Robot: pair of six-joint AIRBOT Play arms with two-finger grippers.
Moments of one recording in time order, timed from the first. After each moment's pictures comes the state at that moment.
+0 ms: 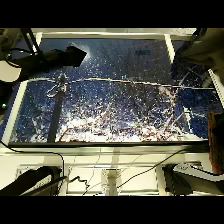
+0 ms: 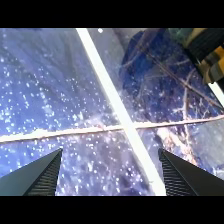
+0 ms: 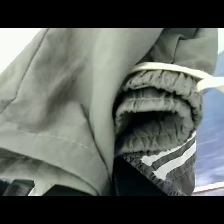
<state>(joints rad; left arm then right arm) -0.22 -1.11 1.34 0.88 -0.73 -1.30 -1.06 -1.30 1.61 -0.16 1.39 1.37</state>
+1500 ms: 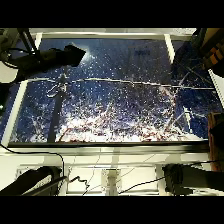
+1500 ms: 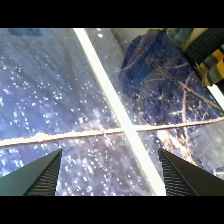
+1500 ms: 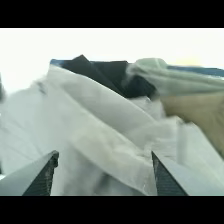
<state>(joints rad) -0.22 -1.10 1.34 0.89 -0.73 -1.30 -1.80 -1.21 1.61 -1.12 1.41 1.61</state>
